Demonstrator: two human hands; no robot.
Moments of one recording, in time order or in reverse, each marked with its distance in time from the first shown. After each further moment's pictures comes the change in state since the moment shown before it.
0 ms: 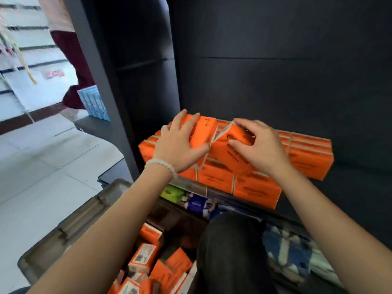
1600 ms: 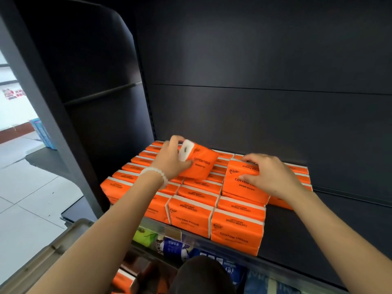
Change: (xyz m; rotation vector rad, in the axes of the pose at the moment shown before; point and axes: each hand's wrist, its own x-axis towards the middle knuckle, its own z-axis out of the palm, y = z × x) left_hand 0.117 0.014 0.062 -0.355 -0.150 -0.045; right_hand 0.048 0.087 -0.047 -0.385 -0.286 0.240
